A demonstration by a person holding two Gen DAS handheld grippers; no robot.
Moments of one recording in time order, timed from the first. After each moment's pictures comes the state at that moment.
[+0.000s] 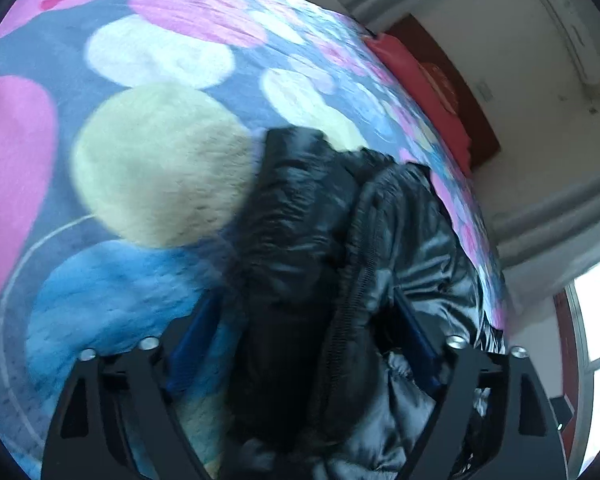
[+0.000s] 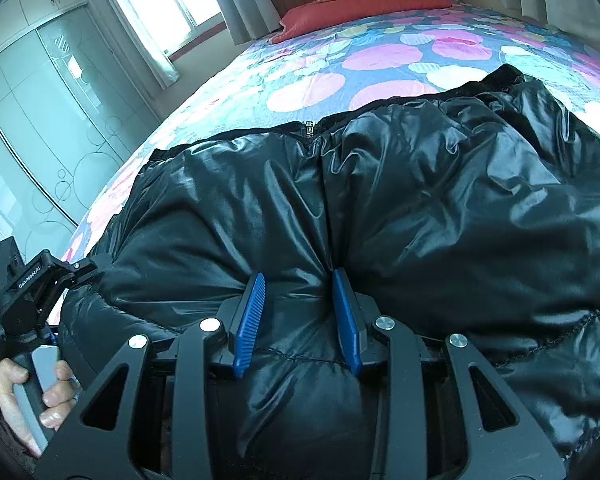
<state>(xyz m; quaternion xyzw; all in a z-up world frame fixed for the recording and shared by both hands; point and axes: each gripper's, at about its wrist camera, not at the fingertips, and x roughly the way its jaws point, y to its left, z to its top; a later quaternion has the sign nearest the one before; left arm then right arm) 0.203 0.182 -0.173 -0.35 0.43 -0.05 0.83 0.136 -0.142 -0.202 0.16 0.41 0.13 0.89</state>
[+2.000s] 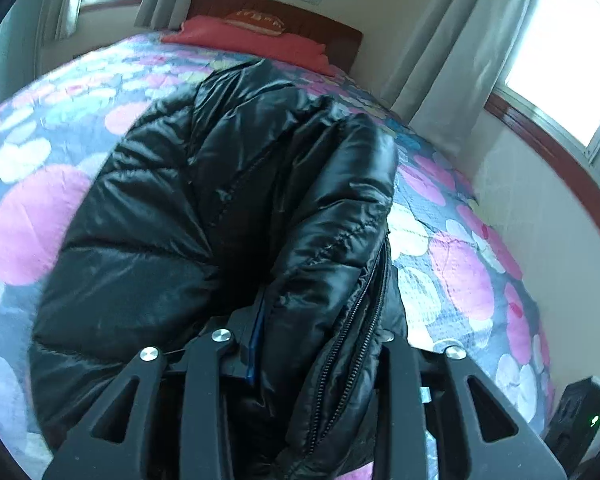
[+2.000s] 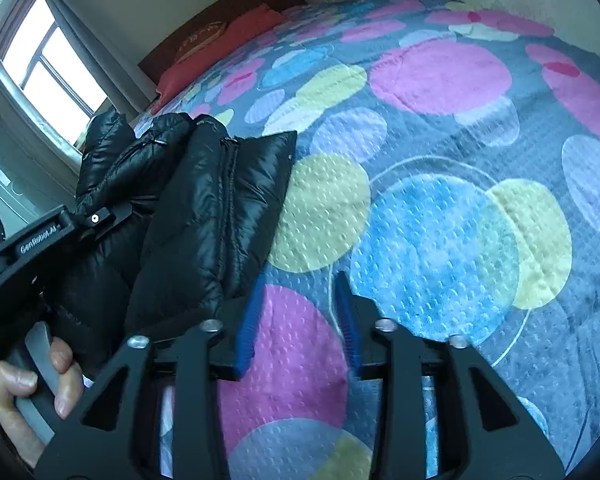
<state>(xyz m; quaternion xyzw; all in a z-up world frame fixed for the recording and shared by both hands) 0.161 -0.175 -0.112 -0.09 0.39 -0.20 0.89 0.017 -0.406 -0.203 0.29 0.38 -0.04 0.88</state>
